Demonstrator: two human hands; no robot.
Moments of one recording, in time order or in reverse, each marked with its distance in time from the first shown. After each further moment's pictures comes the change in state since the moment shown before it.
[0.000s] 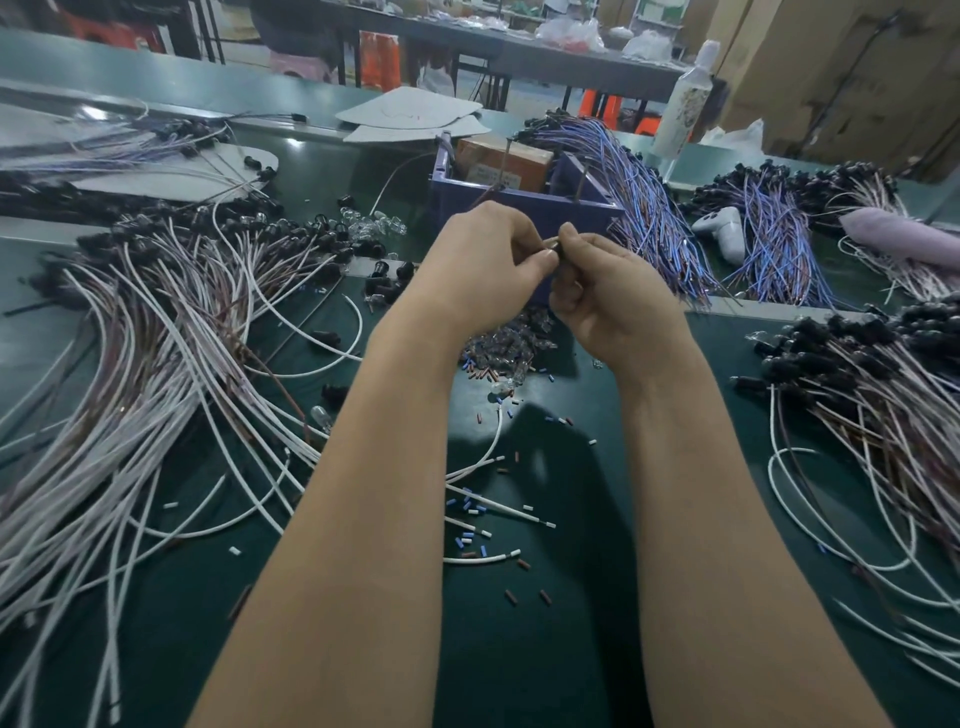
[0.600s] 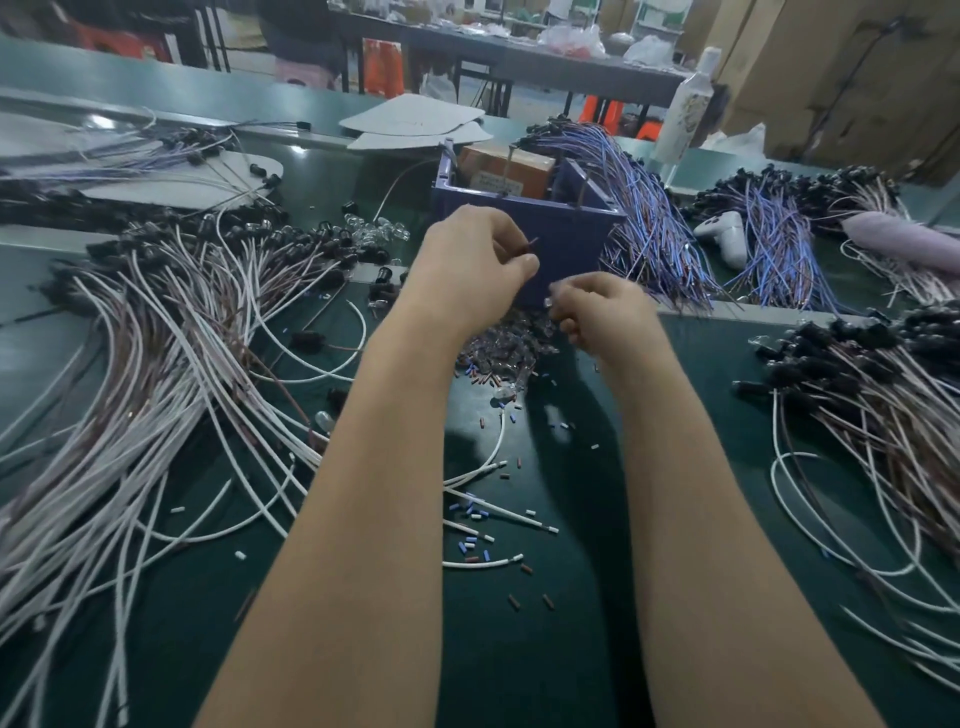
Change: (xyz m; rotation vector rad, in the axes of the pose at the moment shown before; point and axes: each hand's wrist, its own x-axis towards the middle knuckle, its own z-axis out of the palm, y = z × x) left_hand -0.001 -0.005 -0.003 -0.116 0.042 -0.133; right_hand 0.003 0.019 -0.019 -0.616 0.187 -0.063
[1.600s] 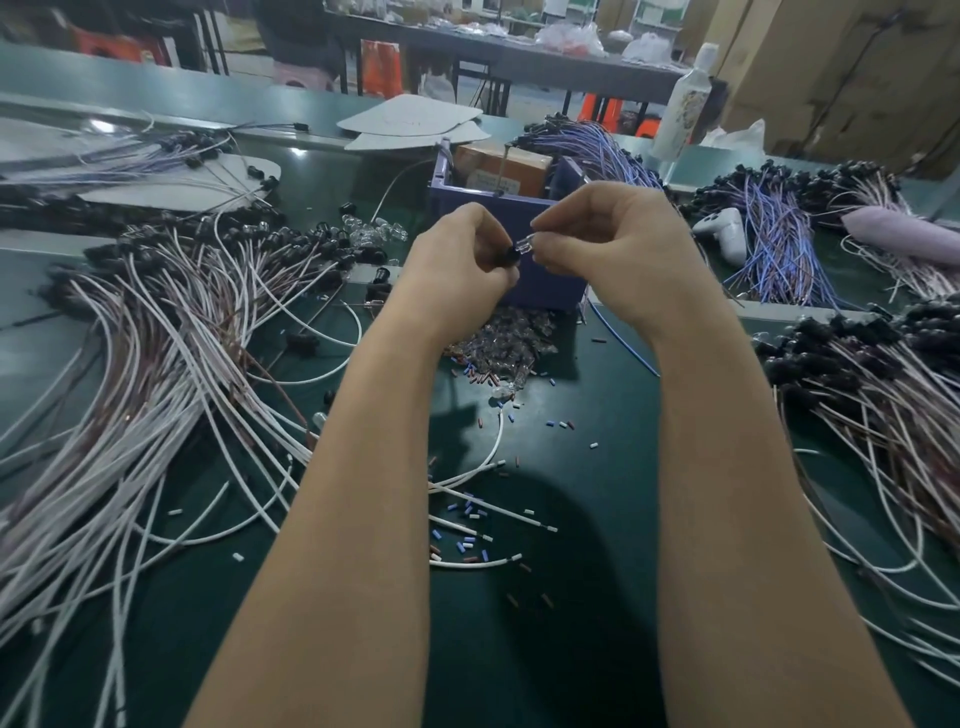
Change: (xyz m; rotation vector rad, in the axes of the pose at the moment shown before) left_hand 0.003 -0.014 0.002 -0.167 -0.041 -0.013; right_hand -0.027 -0.063 -0.011 -0.212 -0.096 -0.368
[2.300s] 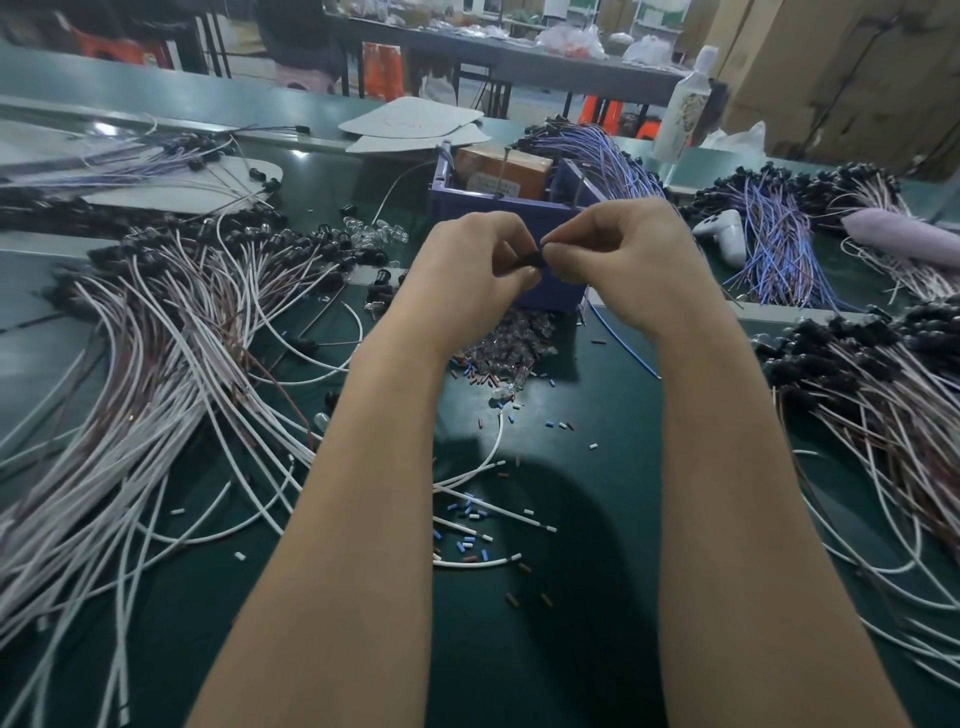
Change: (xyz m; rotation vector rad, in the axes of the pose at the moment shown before) left_hand -0.005 0.009 -0.001 0.221 0.002 0.167; right_hand 0.005 0.009 -0.006 -0.182 0.020 0.001
